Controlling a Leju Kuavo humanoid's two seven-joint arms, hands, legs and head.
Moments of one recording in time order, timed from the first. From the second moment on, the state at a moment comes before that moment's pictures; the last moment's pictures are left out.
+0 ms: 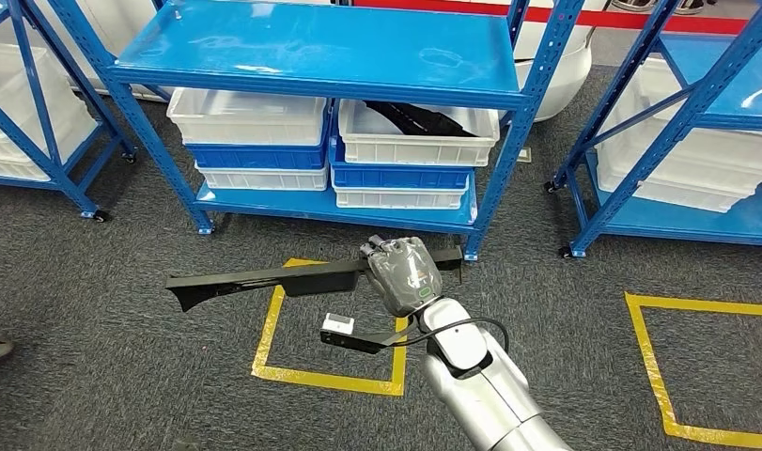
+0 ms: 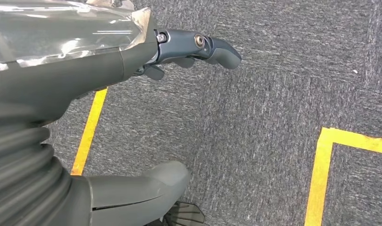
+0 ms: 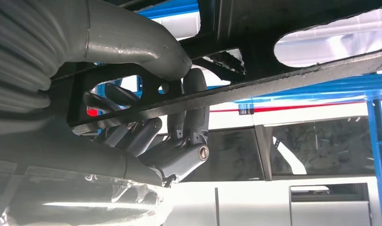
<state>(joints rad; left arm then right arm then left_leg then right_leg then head) -0.10 -0.09 0.18 -0.20 0.06 0.46 -0.49 -0.50 0.15 0.68 -1.01 1.28 -0.45 -0.12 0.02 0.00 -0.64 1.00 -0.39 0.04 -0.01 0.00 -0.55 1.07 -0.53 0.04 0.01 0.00</state>
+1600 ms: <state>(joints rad) -0.10 -0.08 0.20 -0.20 0.07 0.47 -0.50 -0.51 0.17 0.67 -0.99 1.28 -0.46 -0.13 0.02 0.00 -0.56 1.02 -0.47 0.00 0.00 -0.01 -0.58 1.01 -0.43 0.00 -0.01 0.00</state>
